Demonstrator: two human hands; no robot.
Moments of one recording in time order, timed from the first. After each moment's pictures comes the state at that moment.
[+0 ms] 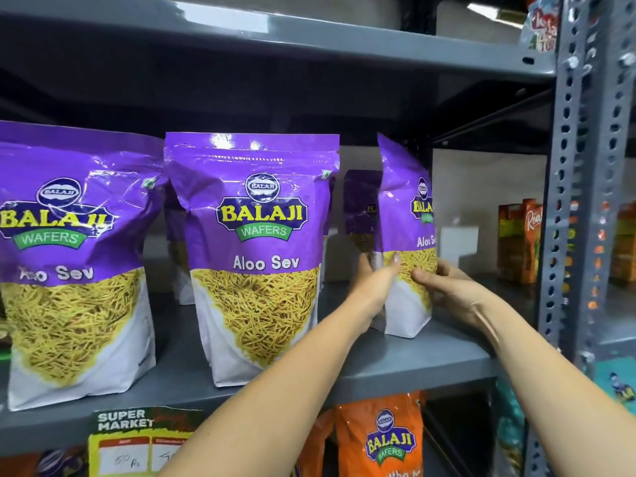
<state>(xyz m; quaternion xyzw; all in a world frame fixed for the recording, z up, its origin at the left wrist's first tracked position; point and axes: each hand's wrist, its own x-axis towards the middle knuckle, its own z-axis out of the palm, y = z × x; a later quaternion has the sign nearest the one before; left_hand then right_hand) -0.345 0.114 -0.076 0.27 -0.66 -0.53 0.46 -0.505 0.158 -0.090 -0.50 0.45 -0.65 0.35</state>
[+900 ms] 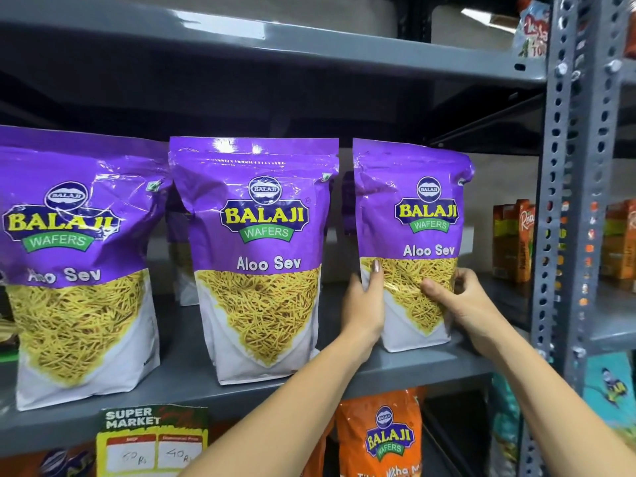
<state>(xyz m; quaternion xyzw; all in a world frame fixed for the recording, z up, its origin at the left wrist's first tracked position) -0.324 0.135 -0.103 0.26 -0.62 -0.54 0.51 -0.494 0.185 -0.117 -0.46 0.53 -0.70 0.15</state>
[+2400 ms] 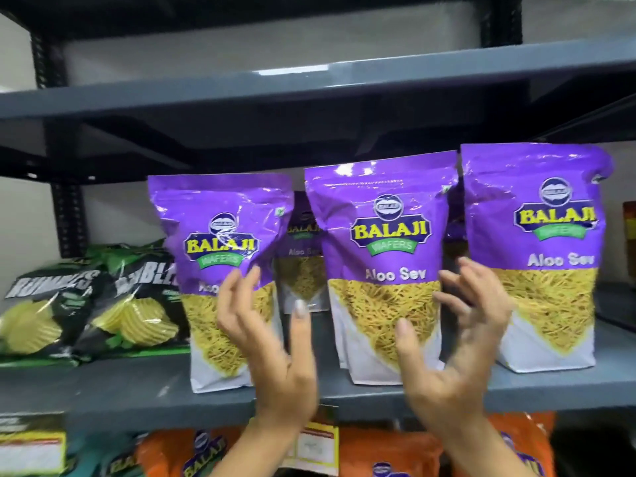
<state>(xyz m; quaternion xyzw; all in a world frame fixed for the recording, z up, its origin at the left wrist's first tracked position) -0.090 0.148 -0.112 0.22 -0.58 0.02 0.79 -0.239 0.188 -0.121 -0.54 0.24 -0.77 -0.24</state>
